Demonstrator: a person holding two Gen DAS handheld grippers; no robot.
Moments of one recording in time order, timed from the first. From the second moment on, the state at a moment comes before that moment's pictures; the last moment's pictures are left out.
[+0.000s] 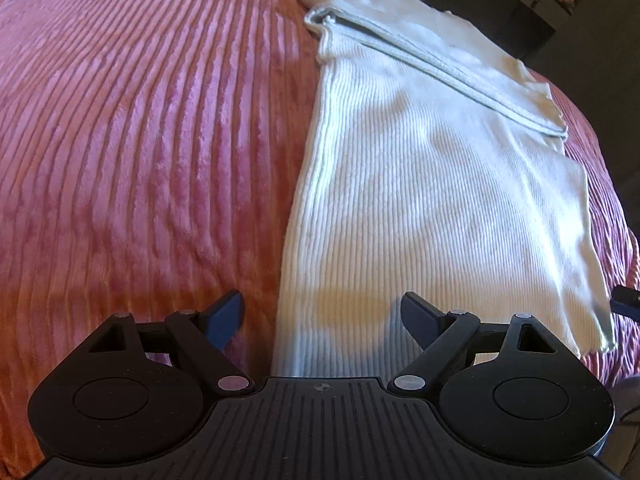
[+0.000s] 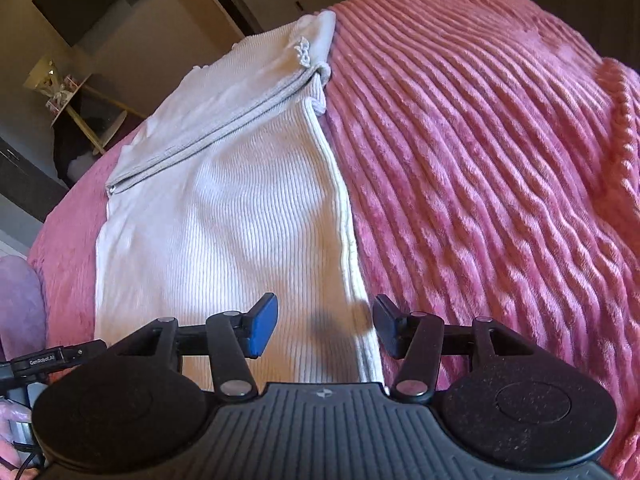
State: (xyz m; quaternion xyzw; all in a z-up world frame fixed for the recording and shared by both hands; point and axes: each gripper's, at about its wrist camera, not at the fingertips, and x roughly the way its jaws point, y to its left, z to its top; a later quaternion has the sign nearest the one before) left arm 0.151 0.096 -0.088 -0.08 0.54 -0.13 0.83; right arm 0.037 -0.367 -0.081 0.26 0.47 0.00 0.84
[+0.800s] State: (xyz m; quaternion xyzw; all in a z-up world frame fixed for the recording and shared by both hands) left arm 0.145 0.106 -0.090 -0.11 0.55 -0.16 0.81; right arm 0.051 -0.365 -0.101 0.28 0.53 0.02 0.80
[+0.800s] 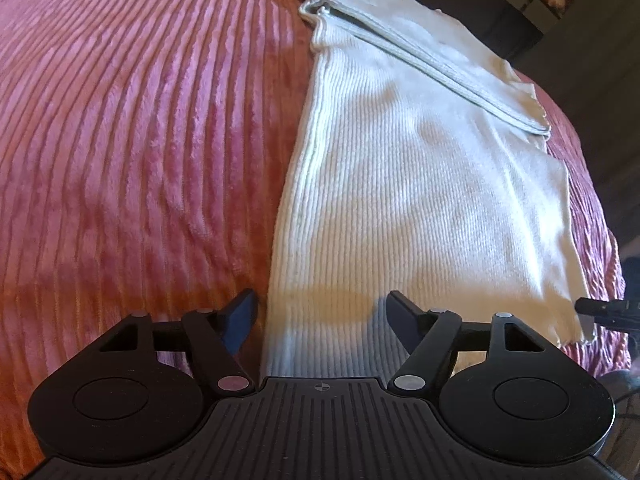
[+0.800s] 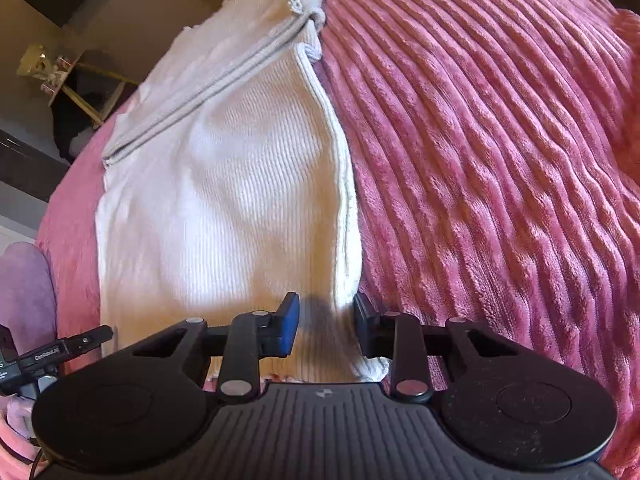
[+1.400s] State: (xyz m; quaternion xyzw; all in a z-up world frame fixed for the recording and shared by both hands) left arm 0.136 0.134 -0.097 -0.18 0.56 -0.20 0.78; right arm 0.055 -0.354 -0.091 0.28 0.49 0.07 0.82
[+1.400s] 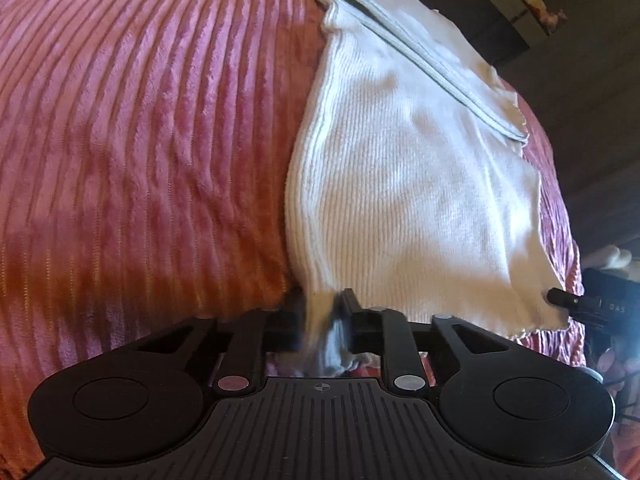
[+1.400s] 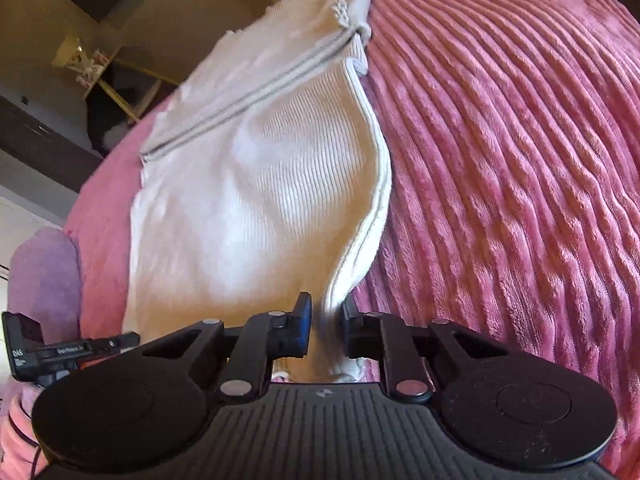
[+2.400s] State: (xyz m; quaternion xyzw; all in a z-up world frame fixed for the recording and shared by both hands) left arm 0.287 0.125 -0.054 -0.33 0.42 -0.10 0.84; right arm 0.212 -0.393 -0.069 0.33 0.29 -0.01 0.90
